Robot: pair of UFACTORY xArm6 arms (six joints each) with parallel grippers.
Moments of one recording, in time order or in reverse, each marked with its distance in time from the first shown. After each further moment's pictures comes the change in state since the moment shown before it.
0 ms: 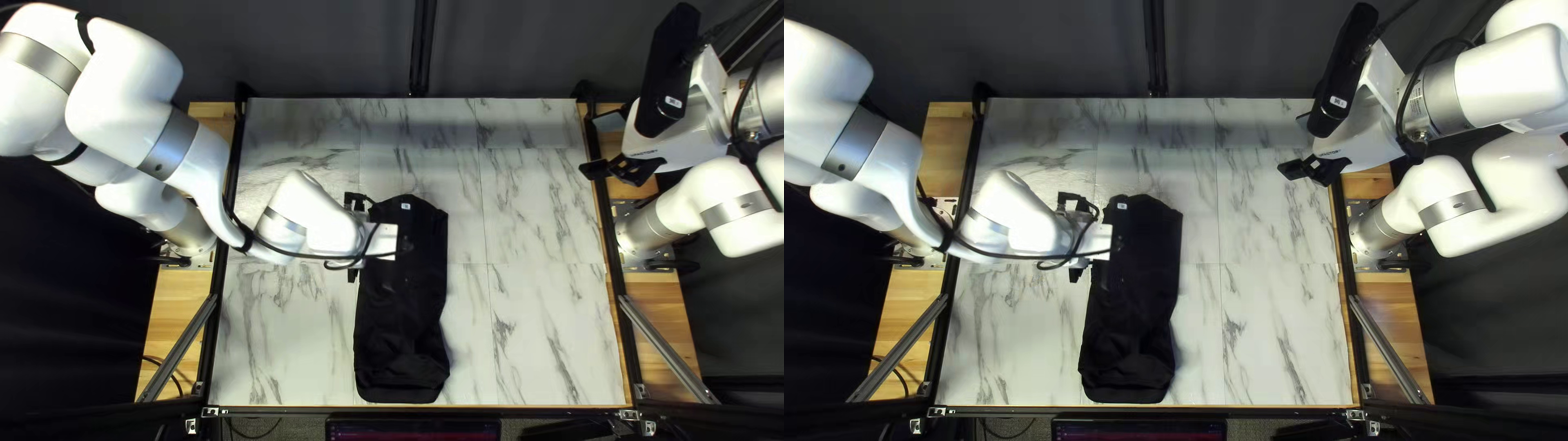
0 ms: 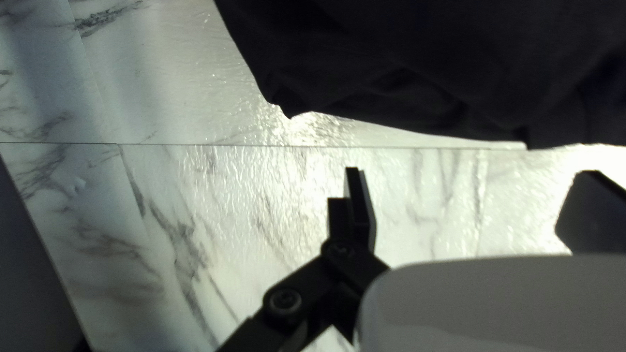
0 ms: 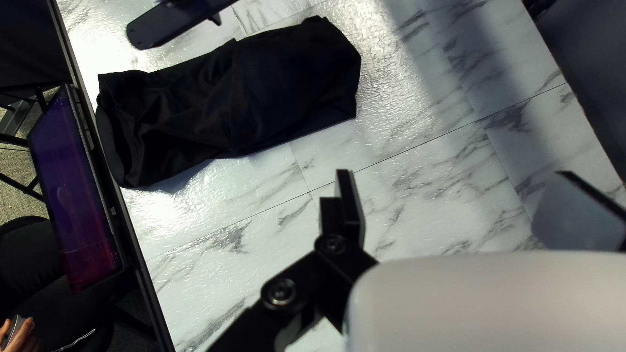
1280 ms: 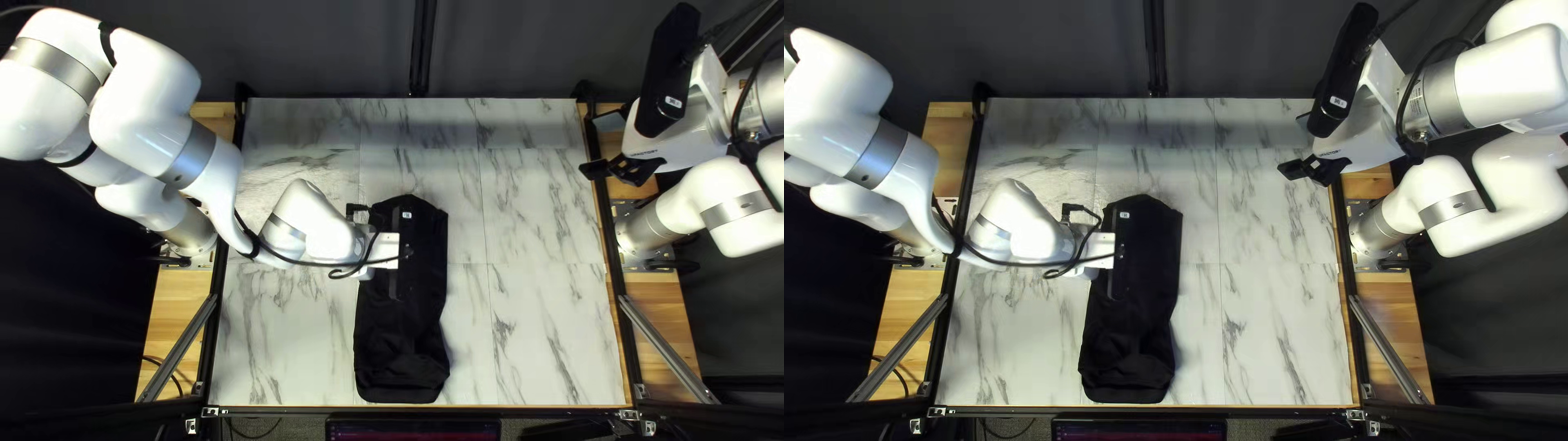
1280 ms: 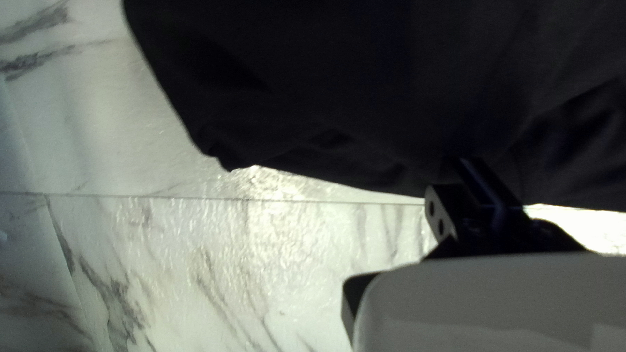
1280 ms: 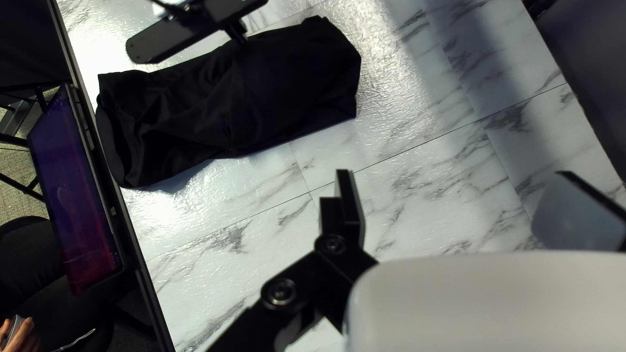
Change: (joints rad) left arm -0.063 0.096 -0.075 0.017 -0.035 -0.027; right arm 0.000 0.000 0.000 0.000 0.000 0.000
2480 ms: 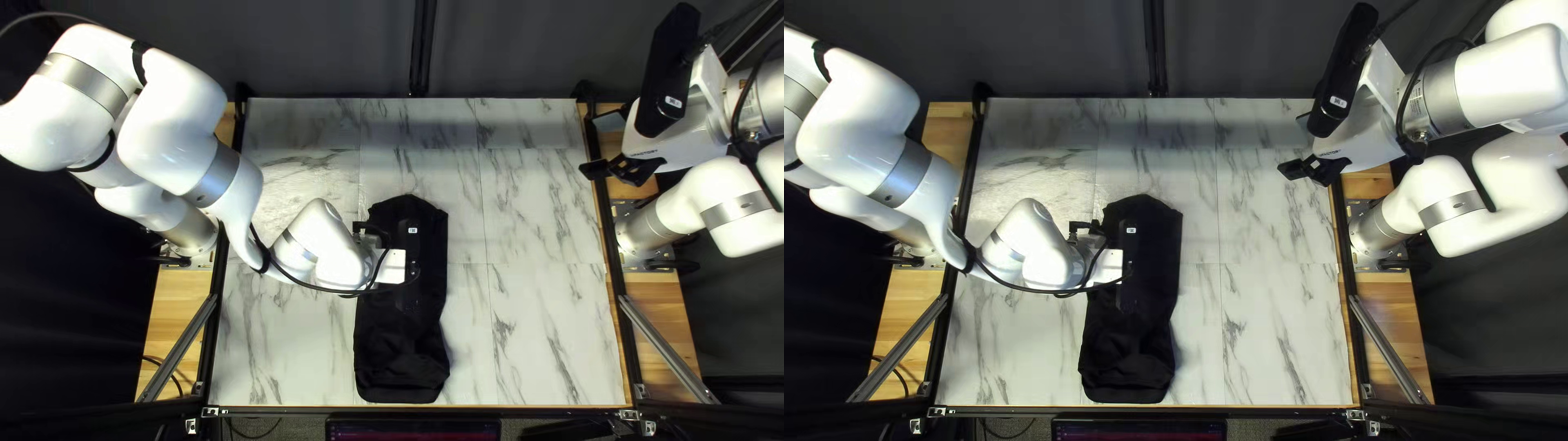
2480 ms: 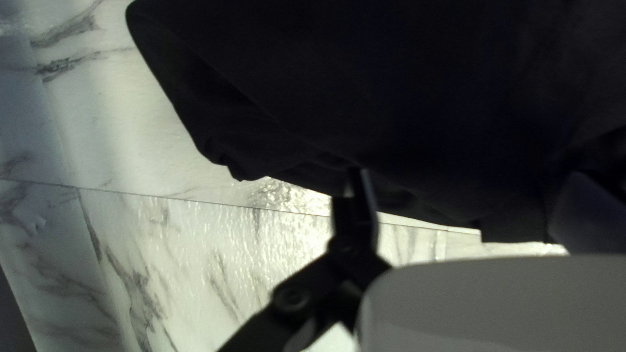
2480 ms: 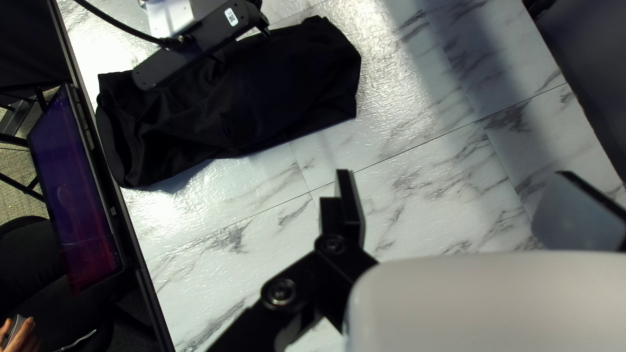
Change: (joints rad) left arm -0.024 0.093 -0.113 0.080 0.139 -0.128; right arm 0.000 0.000 0.000 0.000 0.000 0.000
